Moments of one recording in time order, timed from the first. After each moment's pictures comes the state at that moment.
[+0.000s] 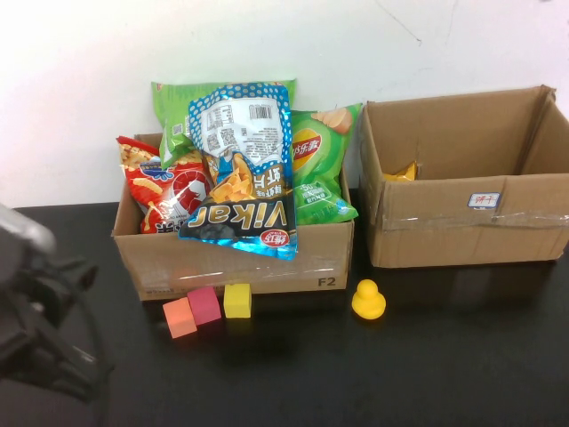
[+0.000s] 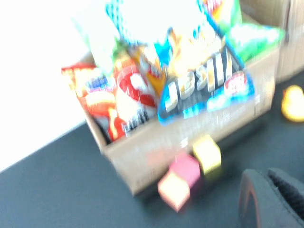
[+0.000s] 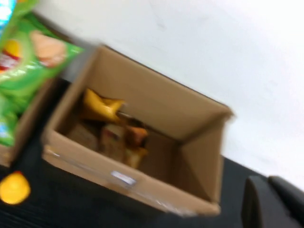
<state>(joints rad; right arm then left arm) 0.47 1.63 -2.06 -0.39 1.28 -0.11 -0.68 0.75 -0.70 0.58 0.61 -0.46</state>
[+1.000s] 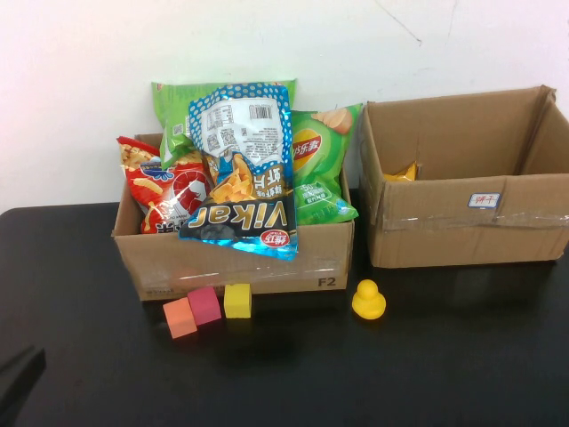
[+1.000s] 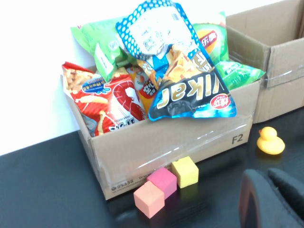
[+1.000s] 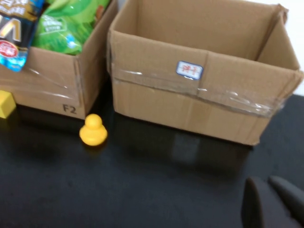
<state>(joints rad) 0.47 0.46 -0.47 -0.42 0.59 0.34 -0.68 0.33 -0.34 0.69 0.46 -0.71</state>
